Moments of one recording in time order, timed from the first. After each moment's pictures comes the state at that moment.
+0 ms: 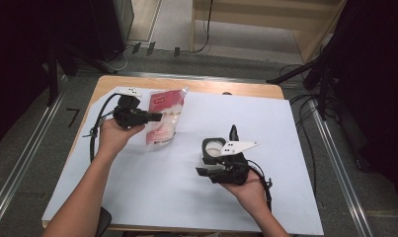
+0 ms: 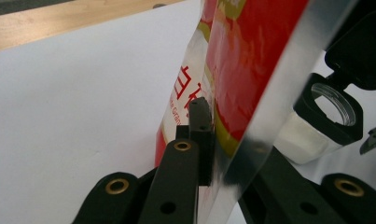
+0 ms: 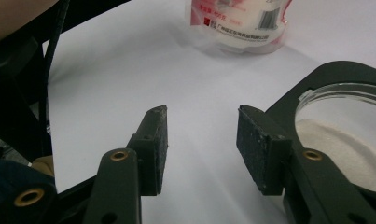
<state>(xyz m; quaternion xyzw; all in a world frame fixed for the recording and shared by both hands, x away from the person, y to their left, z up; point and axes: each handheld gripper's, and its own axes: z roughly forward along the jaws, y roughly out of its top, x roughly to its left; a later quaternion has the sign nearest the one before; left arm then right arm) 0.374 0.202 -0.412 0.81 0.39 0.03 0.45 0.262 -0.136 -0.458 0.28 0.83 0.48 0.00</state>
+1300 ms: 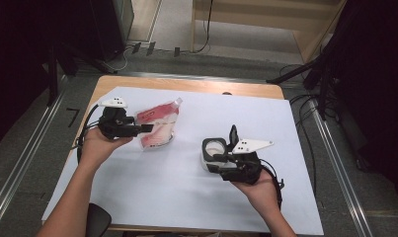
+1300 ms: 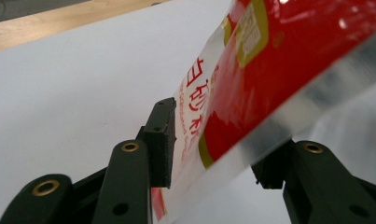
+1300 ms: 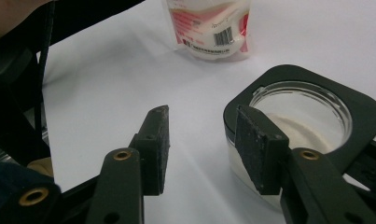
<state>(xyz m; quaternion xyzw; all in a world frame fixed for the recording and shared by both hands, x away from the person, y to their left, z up) 0.338 0.228 -0.410 0.81 0.36 0.06 0.45 0.258 -0.163 -0.443 0.30 0.82 0.49 0.02</state>
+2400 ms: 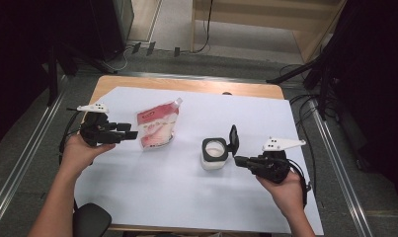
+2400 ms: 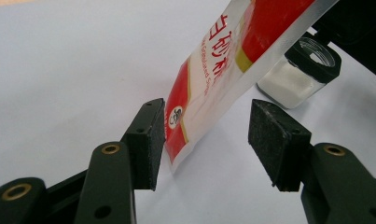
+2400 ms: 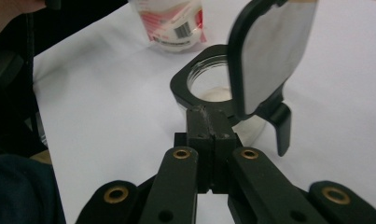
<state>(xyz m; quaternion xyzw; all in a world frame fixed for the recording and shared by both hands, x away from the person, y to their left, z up) 0.326 0.272 -0.419 0.80 0.40 0.03 0.45 0.257 -0.226 -0.431 0.34 0.80 0.49 0.02</state>
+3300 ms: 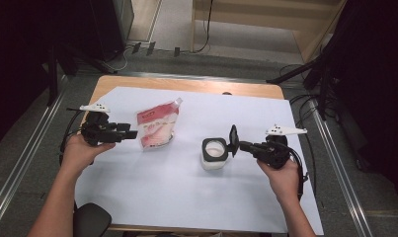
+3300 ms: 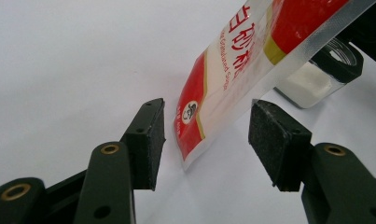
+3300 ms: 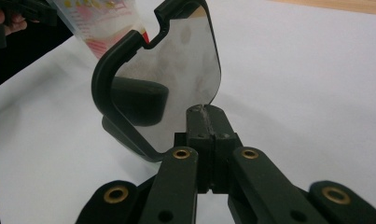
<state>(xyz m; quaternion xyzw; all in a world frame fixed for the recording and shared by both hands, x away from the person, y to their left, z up) 0.330 0.271 -0.424 0.80 0.41 0.03 0.44 0.295 -0.234 -0.440 0.41 0.77 0.49 0.05</state>
